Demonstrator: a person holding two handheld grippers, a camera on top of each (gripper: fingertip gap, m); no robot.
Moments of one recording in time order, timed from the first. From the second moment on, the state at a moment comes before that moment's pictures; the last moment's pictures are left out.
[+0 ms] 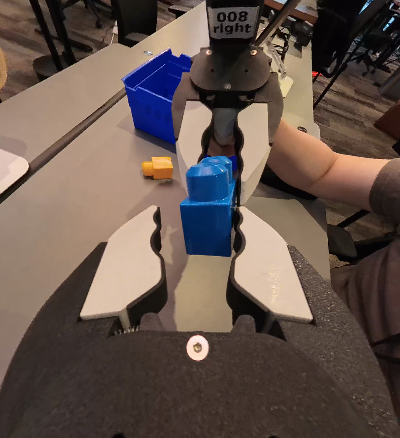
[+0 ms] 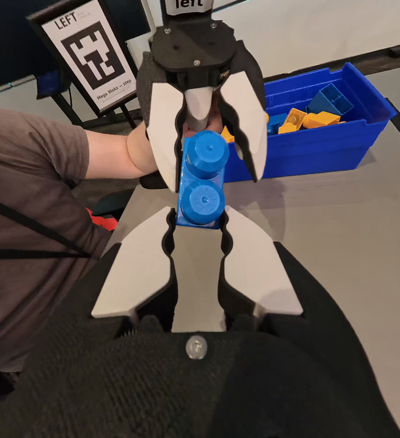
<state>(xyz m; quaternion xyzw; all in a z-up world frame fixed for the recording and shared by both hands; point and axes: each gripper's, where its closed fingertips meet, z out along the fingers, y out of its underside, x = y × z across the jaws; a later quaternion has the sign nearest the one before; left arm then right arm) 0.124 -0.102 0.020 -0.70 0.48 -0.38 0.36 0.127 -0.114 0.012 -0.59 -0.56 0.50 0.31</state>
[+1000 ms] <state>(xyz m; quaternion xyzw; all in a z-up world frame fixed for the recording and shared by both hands) 0.135 -0.124 0.038 -0.64 0.53 -0.40 0.40 0.134 -0.122 0.041 -0.52 -0.61 0.41 0.43</state>
